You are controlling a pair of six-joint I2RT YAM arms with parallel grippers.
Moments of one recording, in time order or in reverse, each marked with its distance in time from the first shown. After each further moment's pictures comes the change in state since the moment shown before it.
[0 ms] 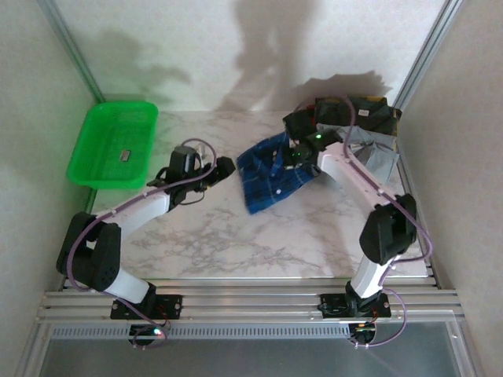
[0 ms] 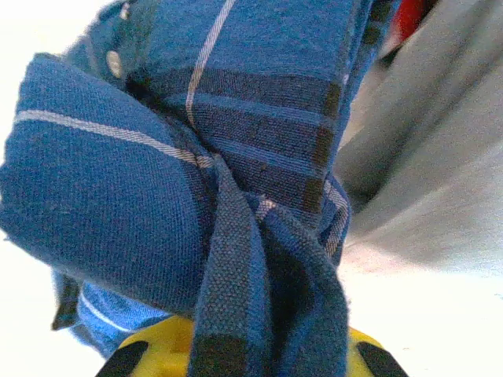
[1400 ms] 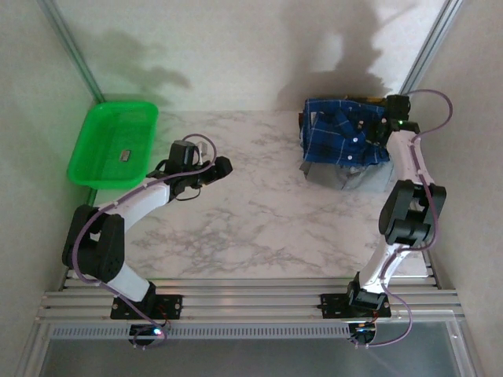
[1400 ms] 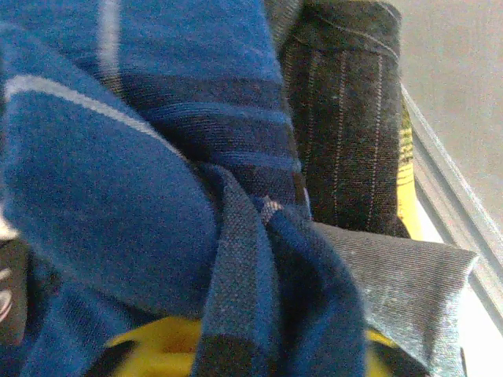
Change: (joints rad) left arm 0.045 0.064 0.069 -0.155 0.010 0.139; right arm -0.665 0.189 0.061 0.233 -0.100 -0.020
